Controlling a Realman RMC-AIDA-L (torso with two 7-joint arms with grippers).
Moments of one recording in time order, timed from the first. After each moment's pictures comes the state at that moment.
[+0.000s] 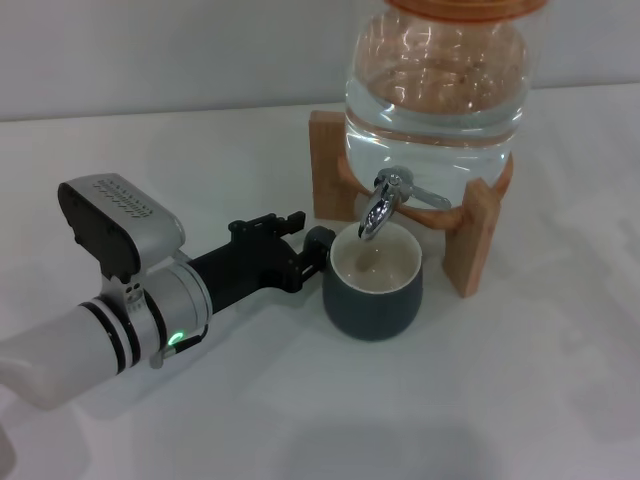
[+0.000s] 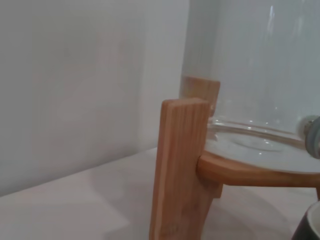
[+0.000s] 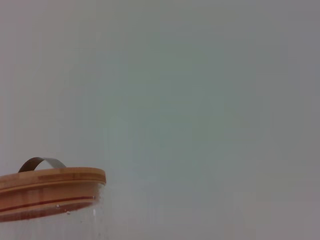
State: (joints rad) left arm -0.82 -2.10 0.35 -0.18 -1.32 -0.92 2.51; right arm 0.21 2.00 -0.37 -0.24 1.90 1.69 -2.35
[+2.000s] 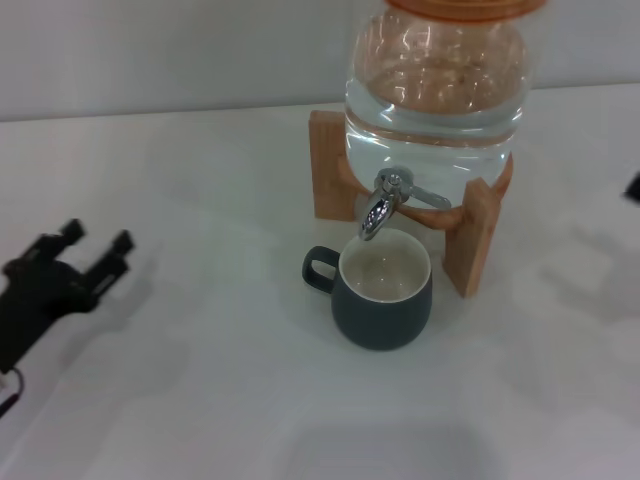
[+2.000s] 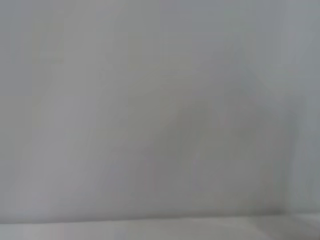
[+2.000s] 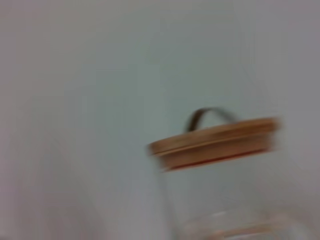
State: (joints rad) left arm -0.43 -2.08 0.35 0.12 -1.51 -1.26 2.42; right arm 0.16 2.00 -0.68 -0.73 1.76 1.76 -1.90
